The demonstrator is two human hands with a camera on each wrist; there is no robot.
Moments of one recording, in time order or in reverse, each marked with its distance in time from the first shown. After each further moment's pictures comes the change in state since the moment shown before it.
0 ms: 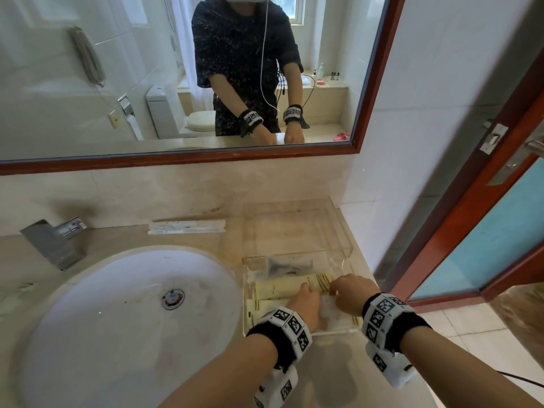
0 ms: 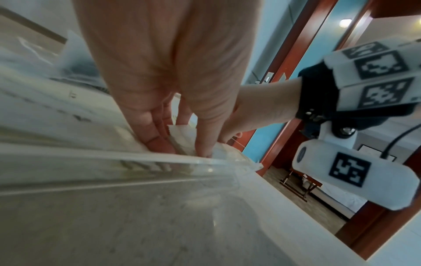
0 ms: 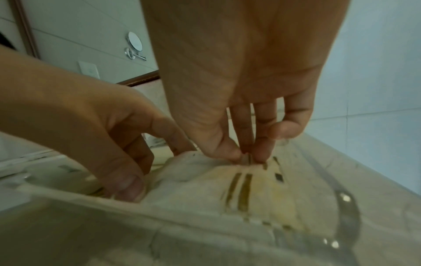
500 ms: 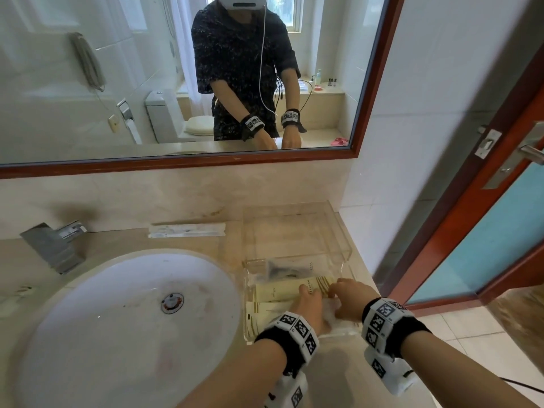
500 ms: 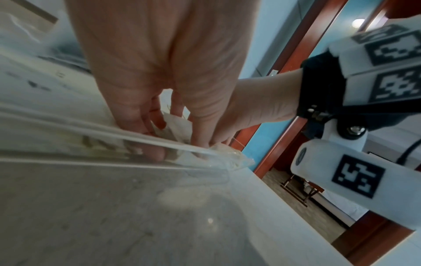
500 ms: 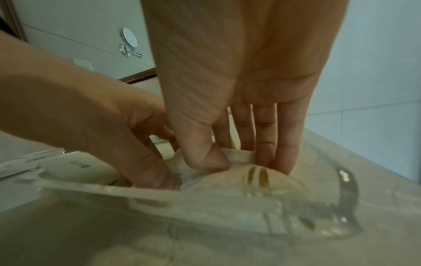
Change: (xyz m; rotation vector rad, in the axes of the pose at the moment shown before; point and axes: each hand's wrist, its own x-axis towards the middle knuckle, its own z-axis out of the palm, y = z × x) left_hand -0.006 0.008 0.001 -0.029 0.093 -0.029; right_hand -0.007 -0.004 0.001 0.031 0.007 -0.034
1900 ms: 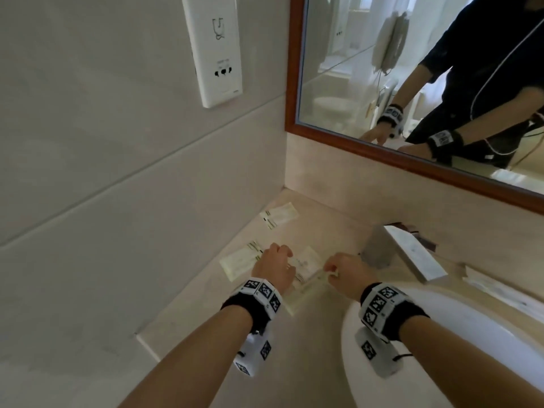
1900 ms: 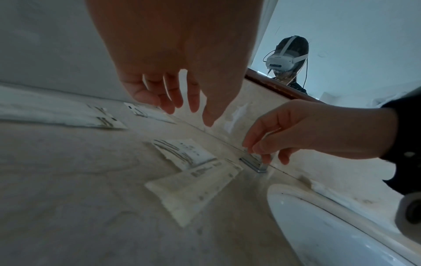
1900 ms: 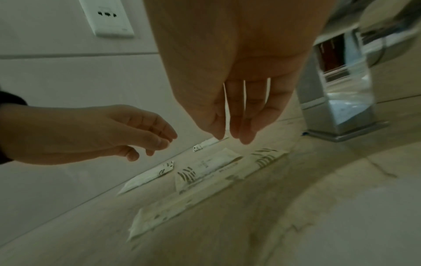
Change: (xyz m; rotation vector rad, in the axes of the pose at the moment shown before) left_hand -0.259 -0.597 -0.203 -0.199 0.622 -0.611; right_hand 0.135 -0.644 -0.027 -0.032 0.029 -0.617
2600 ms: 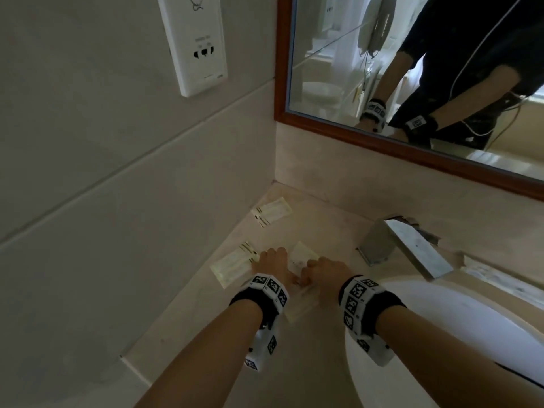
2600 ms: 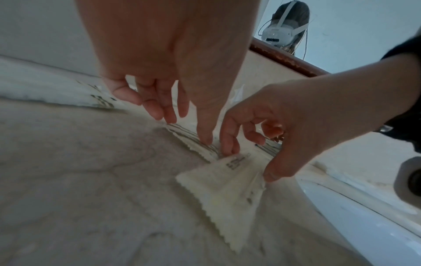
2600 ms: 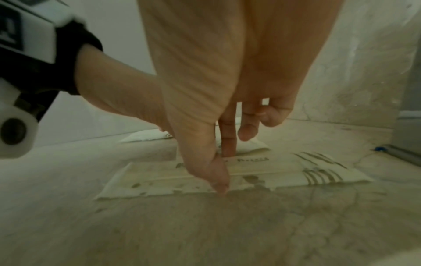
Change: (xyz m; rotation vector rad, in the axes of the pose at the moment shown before) left_hand 0.037 -0.005 0.019 0.149 -0.215 -0.129; right_hand 0.031 -0.027 0.020 -0.400 -0.298 -0.193
